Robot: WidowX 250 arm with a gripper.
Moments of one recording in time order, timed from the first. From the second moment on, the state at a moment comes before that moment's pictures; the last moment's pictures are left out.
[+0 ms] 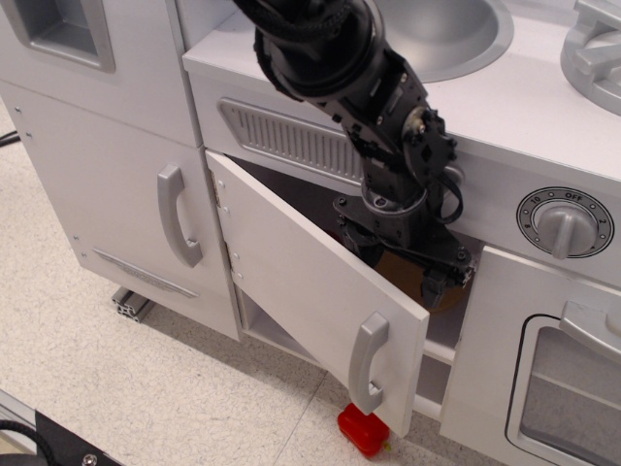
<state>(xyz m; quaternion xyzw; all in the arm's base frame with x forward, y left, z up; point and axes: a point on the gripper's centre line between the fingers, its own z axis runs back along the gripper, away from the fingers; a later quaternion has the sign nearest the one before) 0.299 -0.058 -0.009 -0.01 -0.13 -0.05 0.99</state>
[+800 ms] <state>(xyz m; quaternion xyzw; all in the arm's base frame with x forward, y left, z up) 0.245 0.023 -0.024 0.05 -0.09 -0.05 0.99</state>
